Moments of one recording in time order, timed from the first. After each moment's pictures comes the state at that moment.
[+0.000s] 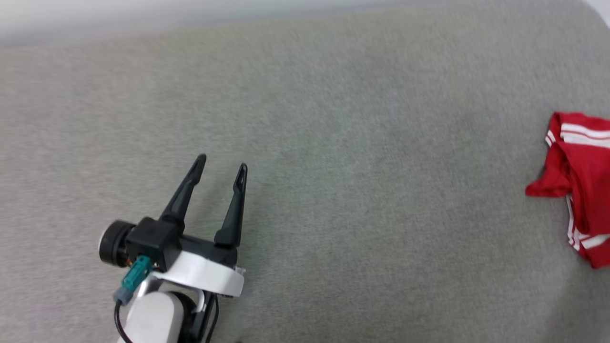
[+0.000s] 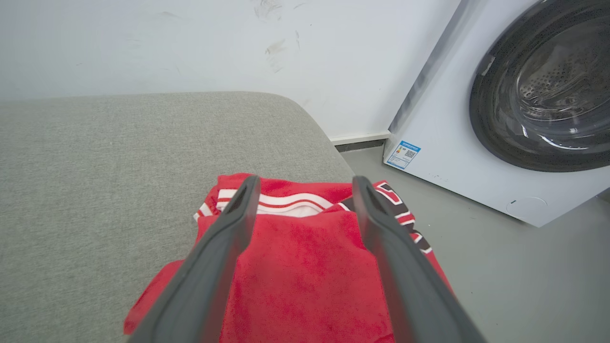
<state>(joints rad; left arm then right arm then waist) -0.21 0.18 -0.23 0.01 -0.22 -0.07 -0.26 -0.45 -0.19 -0.52 0.36 -0.13 0.13 0.01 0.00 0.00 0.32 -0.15</state>
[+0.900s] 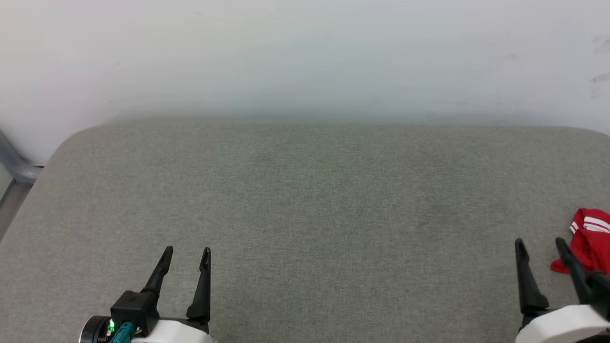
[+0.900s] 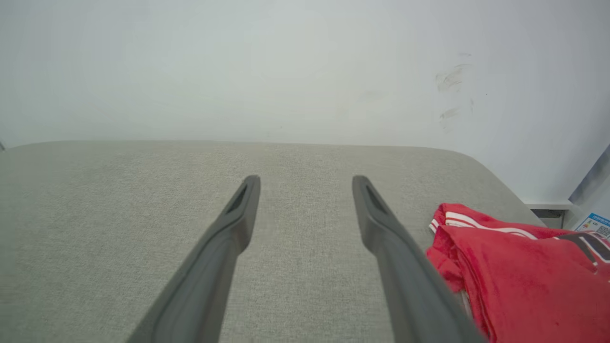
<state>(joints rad) 0.05 0.16 -0.12 0.10 -0.23 -0.03 -0.26 0.11 -0.05 -0.18 -0.11 0.08 0.13 0.03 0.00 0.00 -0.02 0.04</state>
